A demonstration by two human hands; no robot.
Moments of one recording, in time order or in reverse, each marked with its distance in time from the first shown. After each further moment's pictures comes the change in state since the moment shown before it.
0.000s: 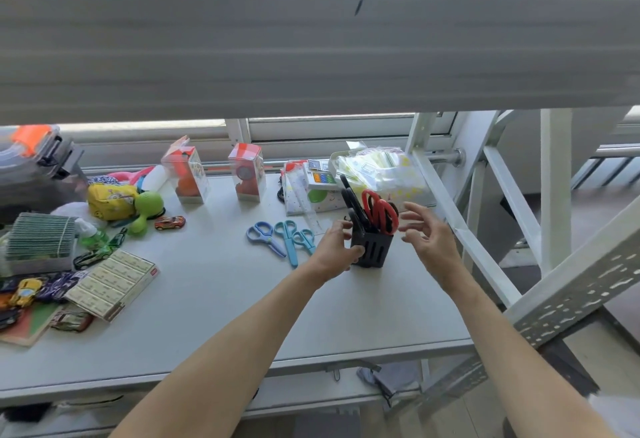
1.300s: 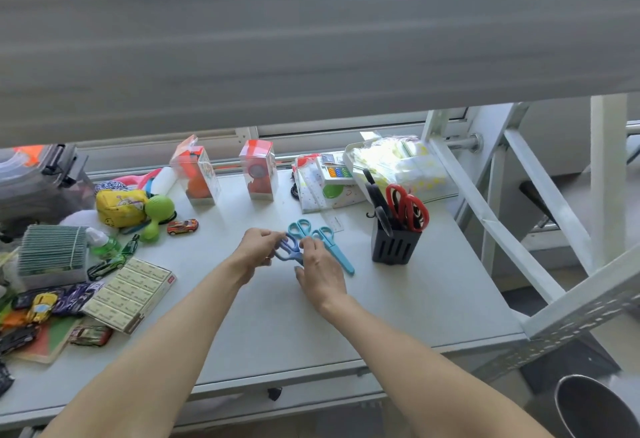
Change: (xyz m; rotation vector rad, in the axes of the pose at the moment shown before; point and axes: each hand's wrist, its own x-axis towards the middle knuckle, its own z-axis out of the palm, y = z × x) left_hand 0.022 -0.099 -0.135 -0.193 0.222 -0.250; right_hand -0.030 -0.024 0.227 -0.614 -0.210 -0.107
